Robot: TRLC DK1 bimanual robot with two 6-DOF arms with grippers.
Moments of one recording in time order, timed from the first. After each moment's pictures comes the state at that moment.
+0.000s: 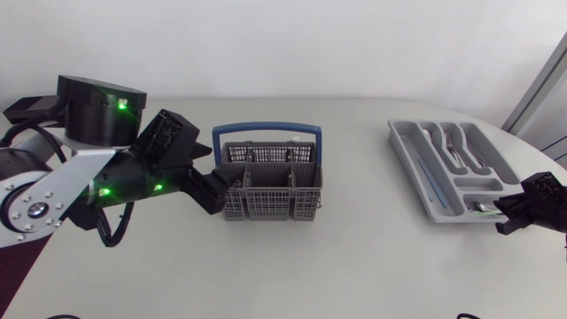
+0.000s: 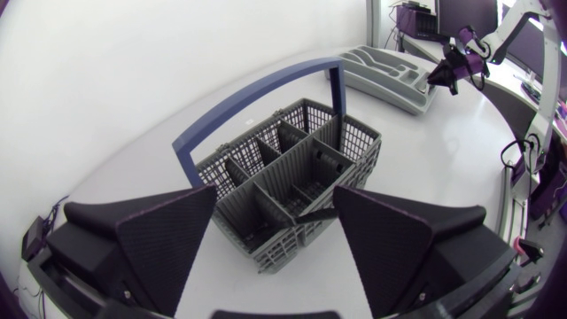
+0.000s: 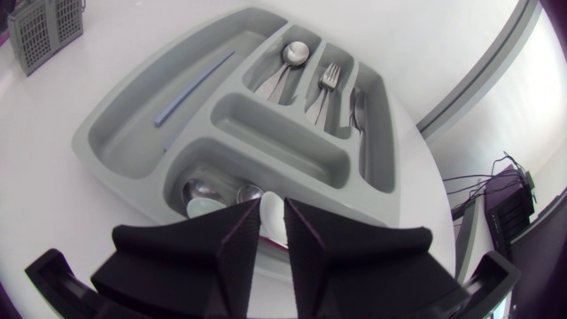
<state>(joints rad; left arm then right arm) -0.51 1.21 0.74 -0.12 0.06 0.24 -0.77 1.78 0.75 0.15 -0.53 -1.01</state>
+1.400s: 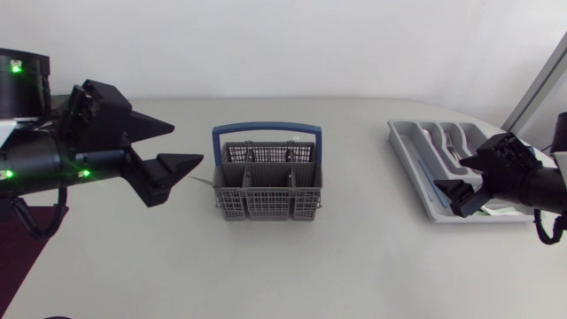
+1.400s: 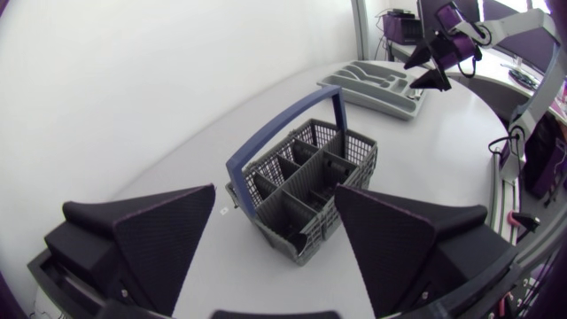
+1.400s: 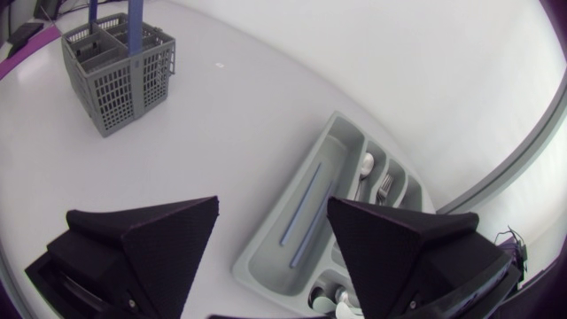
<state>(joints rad) -0.30 1.01 0.79 -0.31 0.29 0.44 -0.28 1.22 0.62 -0.12 -0.39 -0.77</state>
